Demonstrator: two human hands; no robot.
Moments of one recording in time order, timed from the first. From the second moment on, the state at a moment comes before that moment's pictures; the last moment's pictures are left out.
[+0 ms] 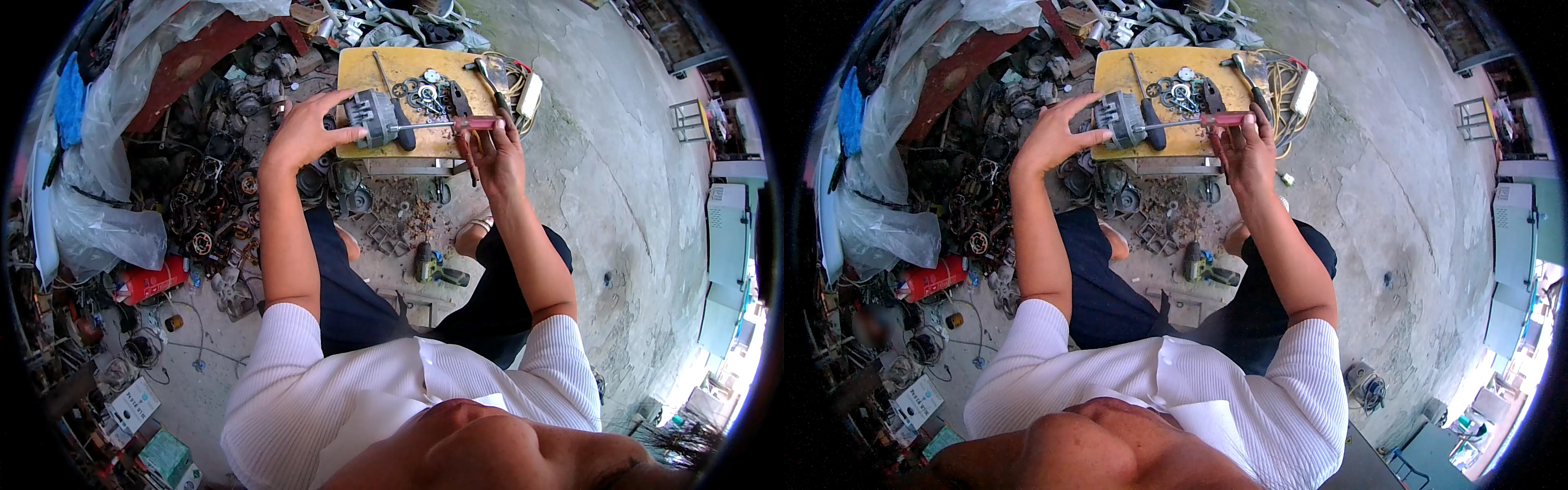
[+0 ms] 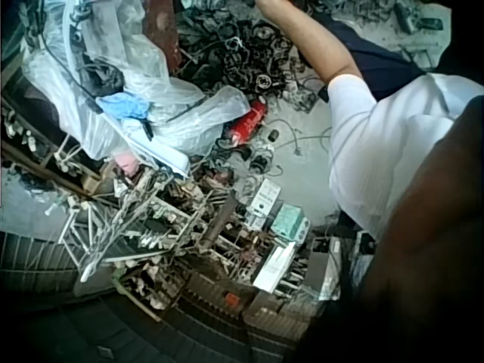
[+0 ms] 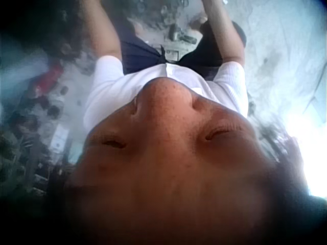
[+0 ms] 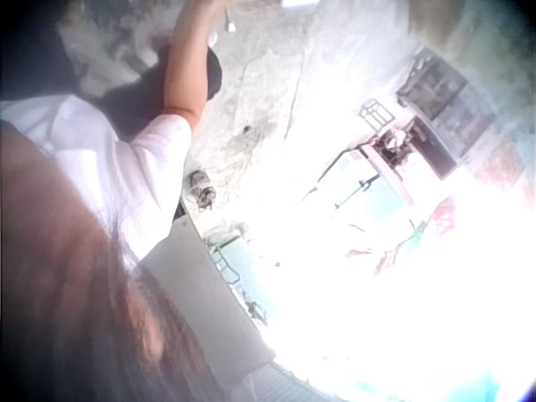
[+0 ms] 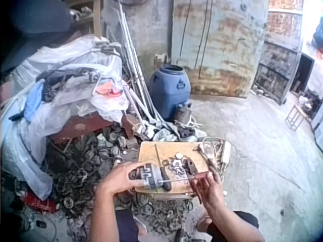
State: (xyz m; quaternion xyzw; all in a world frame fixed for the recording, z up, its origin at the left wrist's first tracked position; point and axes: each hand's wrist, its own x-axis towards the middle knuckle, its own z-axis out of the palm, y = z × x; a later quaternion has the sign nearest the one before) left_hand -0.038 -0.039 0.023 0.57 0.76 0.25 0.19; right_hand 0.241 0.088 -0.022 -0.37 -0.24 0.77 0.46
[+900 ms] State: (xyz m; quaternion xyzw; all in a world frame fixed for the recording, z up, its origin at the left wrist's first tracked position) left_hand -0.040 -0.042 0.030 0.58 0.73 0.26 0.23; right_hand 0.237 0.109 -0.037 -0.32 -0.16 0.82 0.44
